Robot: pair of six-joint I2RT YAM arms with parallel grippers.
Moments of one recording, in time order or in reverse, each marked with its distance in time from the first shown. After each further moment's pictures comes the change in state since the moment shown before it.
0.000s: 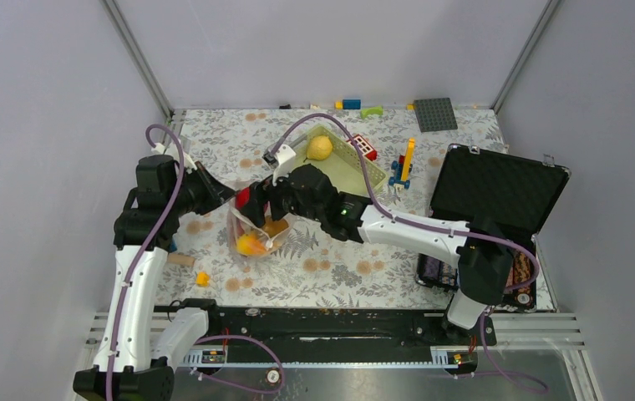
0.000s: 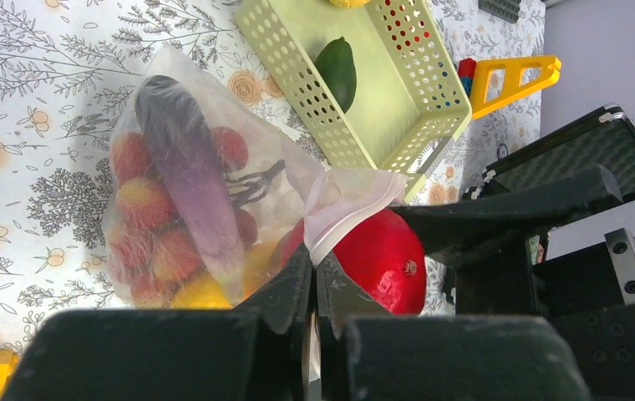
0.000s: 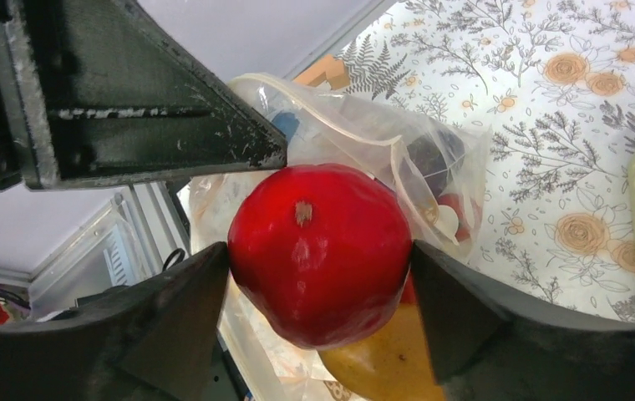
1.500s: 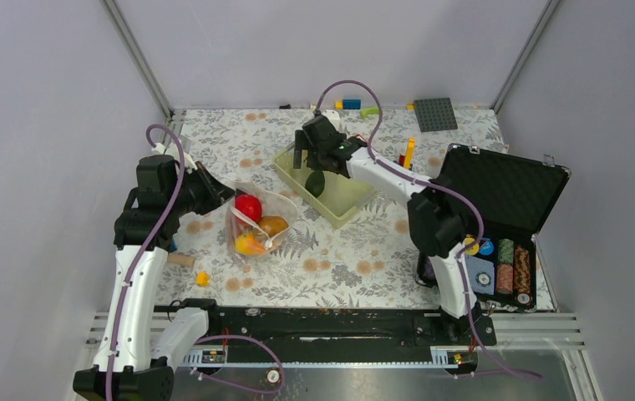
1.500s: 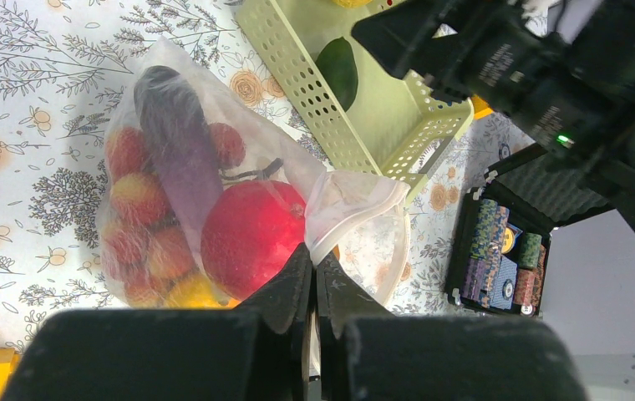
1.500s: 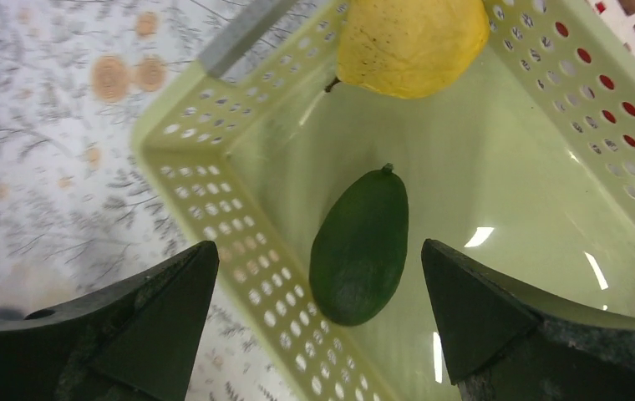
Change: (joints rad) left arm 0.003 0.000 0.000 -0.001 -0.008 0.000; right arm -0.363 0.389 0.436 -0.537 0.251 0.178
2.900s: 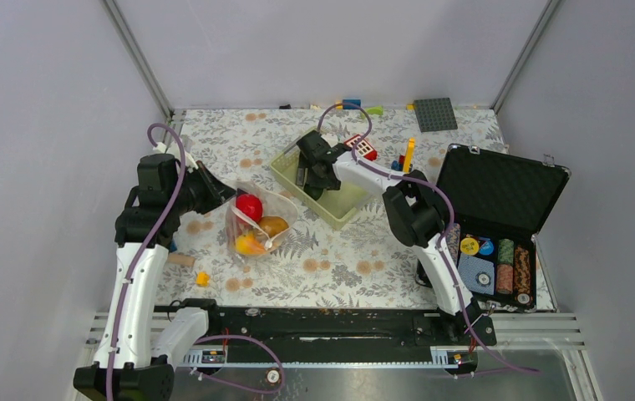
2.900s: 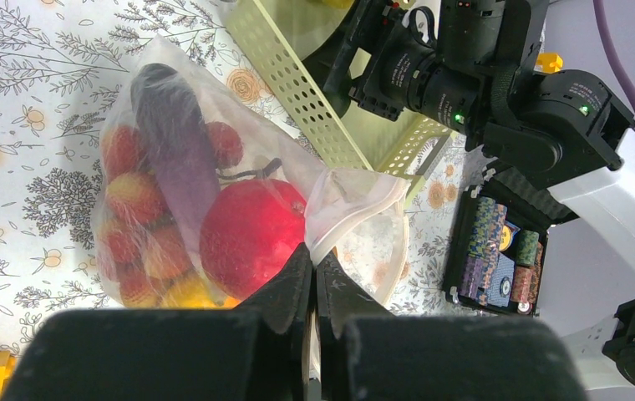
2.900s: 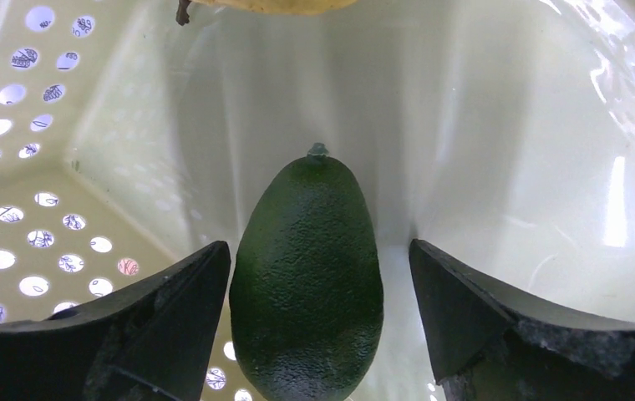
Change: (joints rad) left arm 0.004 0.013 -0.001 0.005 0.014 0.000; right arm -0.008 0.277 0.162 -0.198 -0.030 0.157
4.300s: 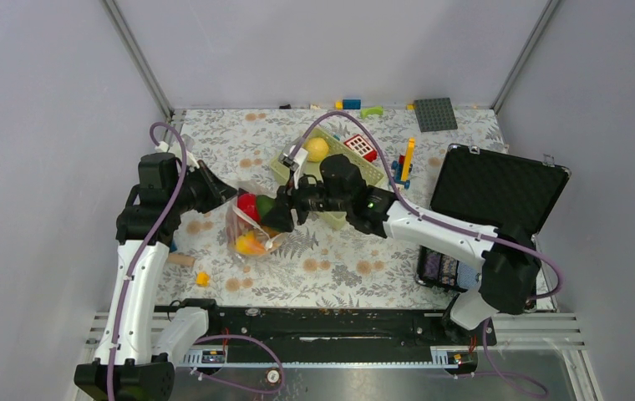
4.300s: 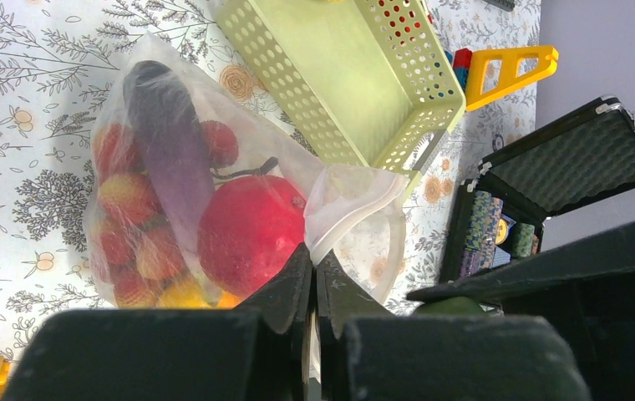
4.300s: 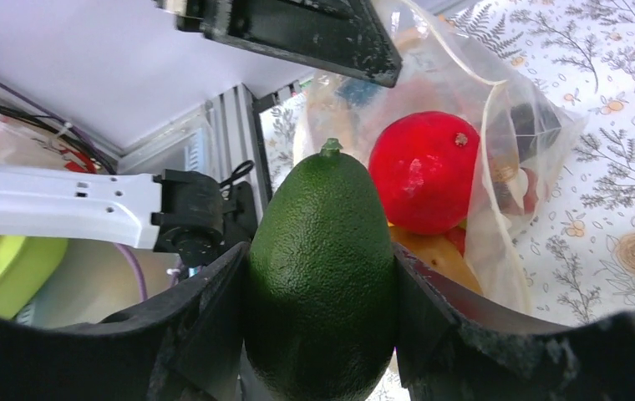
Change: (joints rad) left arm 0.006 0.014 -0.004 0.010 0.027 0.005; right arm 0.246 -0.806 -0.730 0.754 -0.680 -0.417
